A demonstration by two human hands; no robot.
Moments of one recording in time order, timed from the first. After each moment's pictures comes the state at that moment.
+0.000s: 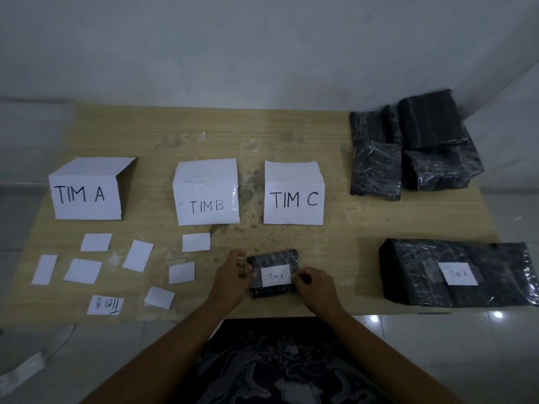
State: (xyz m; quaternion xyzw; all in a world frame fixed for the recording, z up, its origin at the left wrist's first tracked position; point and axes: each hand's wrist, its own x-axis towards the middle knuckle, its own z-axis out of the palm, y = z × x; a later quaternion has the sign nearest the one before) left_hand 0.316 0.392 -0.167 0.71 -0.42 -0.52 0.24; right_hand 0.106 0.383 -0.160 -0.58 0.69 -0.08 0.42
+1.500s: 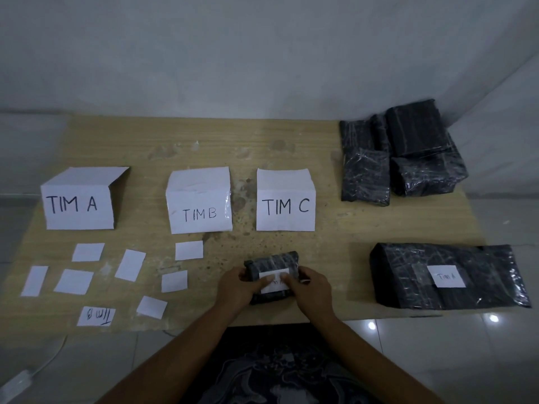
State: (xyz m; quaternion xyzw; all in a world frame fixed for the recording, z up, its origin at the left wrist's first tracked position) left_hand 0.283 0.389 -0.155 0.75 -0.35 -0.52 0.20; right_hand 0.113 0.387 -0.152 -0.49 0.72 -0.20 0.45
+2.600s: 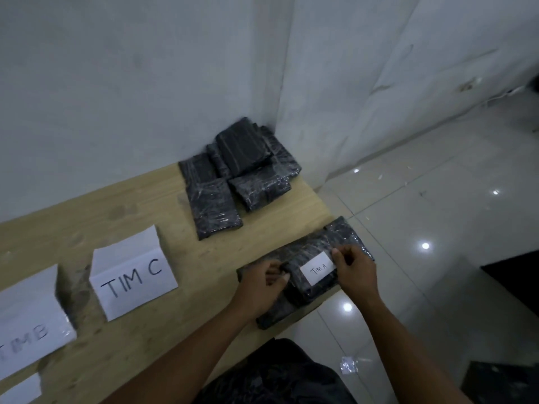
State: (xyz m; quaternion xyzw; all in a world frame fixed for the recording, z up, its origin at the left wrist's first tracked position) left_hand -0.033 0.316 -0.083 0.50 -0.66 -0.55 0.13; right_hand -0.235 0.385 -0.076 -0.33 0.84 -0.37 0.22
